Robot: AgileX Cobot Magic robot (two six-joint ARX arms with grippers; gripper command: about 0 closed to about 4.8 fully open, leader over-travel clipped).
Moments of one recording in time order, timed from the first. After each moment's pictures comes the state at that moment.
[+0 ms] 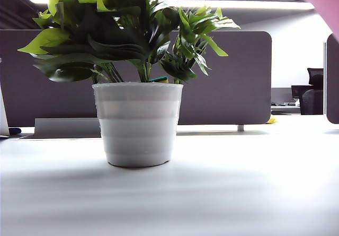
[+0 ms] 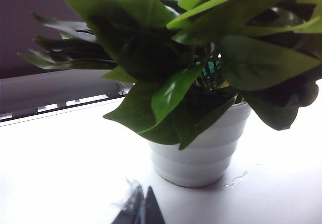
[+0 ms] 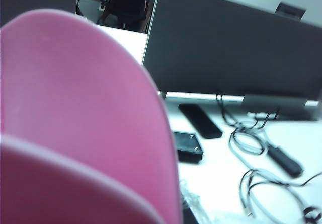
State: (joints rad) left arm -0.36 0.00 0.01 0.02 0.11 0.02; right arm -0.22 0.34 0.60 -0.27 0.08 -0.25
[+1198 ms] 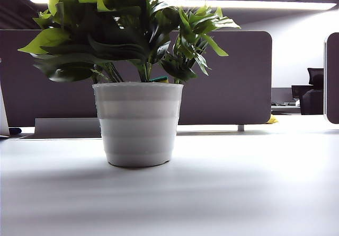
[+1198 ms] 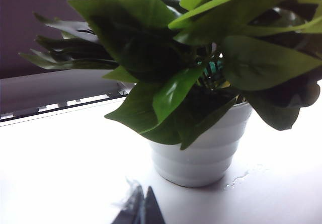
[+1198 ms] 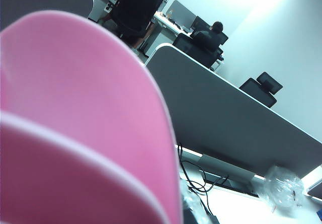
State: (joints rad) left arm -0.35 0.00 0.01 0.02 0.11 0.02; right arm -0.22 0.58 0.98 -0.37 0.02 -0.61
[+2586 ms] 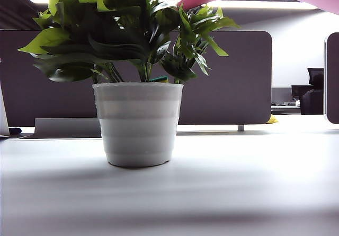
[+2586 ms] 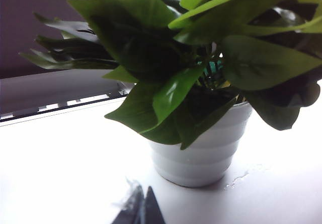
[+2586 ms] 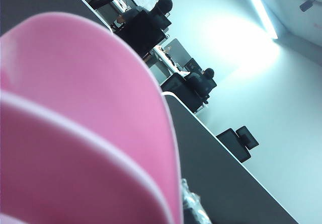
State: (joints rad) left arm -0.35 0.00 0.01 0.02 0.11 0.02; right arm 0.13 0.75 0.99 -0.12 0.28 -0.89
